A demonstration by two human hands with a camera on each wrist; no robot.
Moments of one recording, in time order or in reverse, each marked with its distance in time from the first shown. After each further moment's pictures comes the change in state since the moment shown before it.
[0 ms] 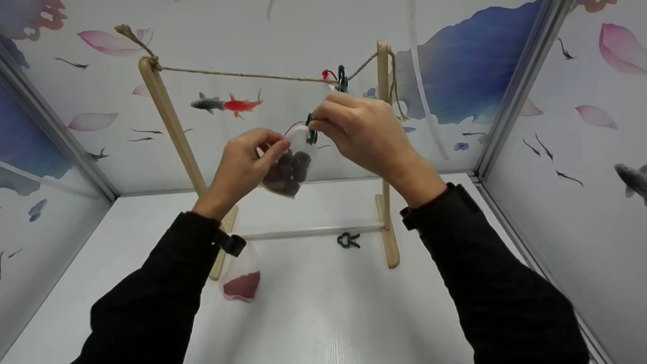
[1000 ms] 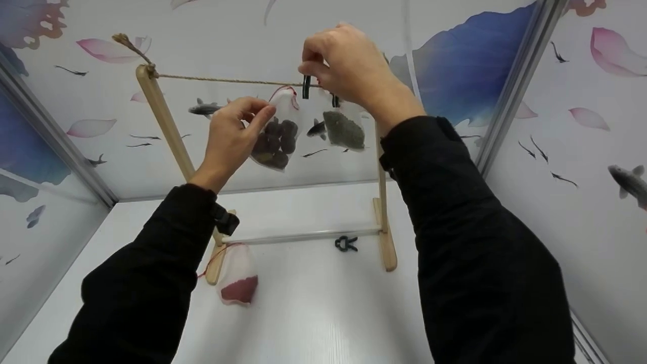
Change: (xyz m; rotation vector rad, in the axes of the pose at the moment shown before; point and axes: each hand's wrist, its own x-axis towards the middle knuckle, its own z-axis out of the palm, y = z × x) left_hand 0.046 0.000 -0.018 -0.069 0.119 -0.091; right_hand 0.082 0.041 -0.018 -0.144 -0.307 0.212
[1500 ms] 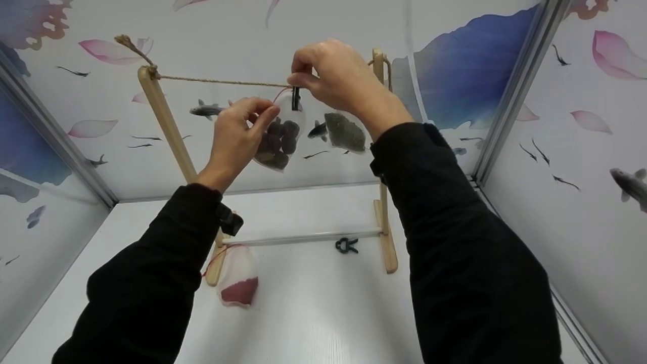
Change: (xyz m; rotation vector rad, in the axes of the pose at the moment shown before) left_hand 0.002 0.001 0.005 0.087 0.018 0.024; right_hand 0.004 -0.008 0.013 0.079 -0.084 0.041
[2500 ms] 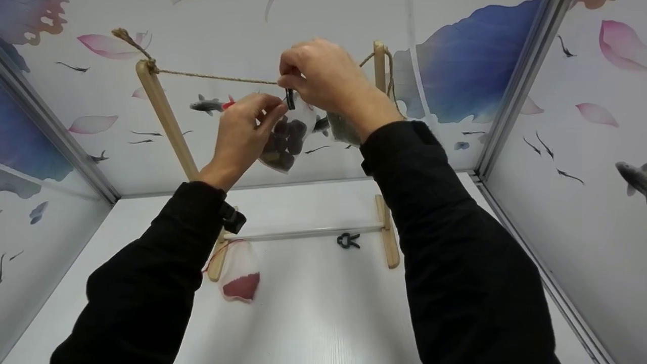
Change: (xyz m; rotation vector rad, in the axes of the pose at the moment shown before) left_hand 0.000 0.015 -0.001 0.152 -0.051 0.055; right_hand 0.006 -0.012 0.007 -0.042 0.017 -0.102
